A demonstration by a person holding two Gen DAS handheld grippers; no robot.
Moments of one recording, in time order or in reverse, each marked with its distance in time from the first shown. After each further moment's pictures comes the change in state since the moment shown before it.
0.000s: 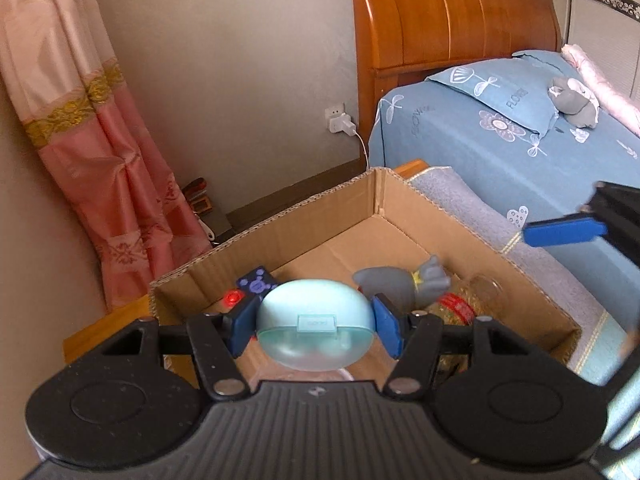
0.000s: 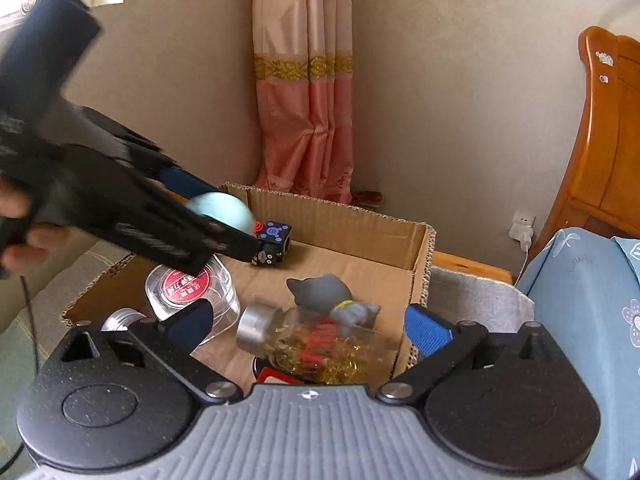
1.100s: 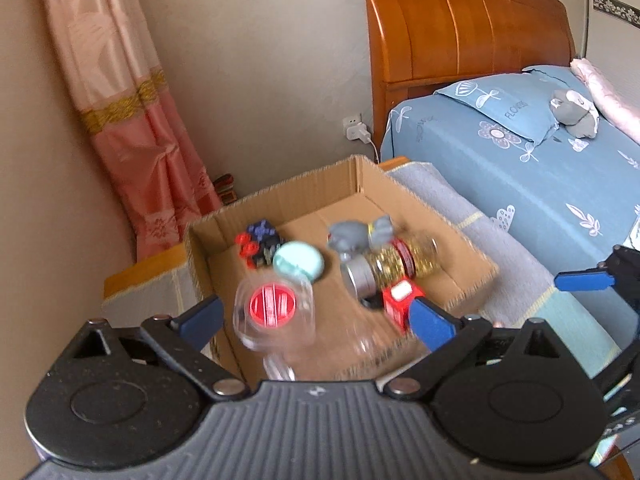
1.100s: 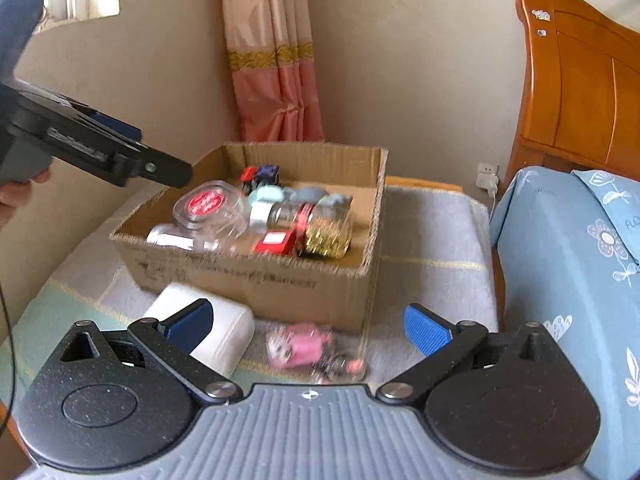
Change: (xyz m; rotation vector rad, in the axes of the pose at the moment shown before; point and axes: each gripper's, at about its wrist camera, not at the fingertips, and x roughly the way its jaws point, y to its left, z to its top) left arm -0.107 -0.041 -0.059 -0.061 -0.040 0.085; right arm -0.089 0.016 -0.085 0.119 0.032 -0.055
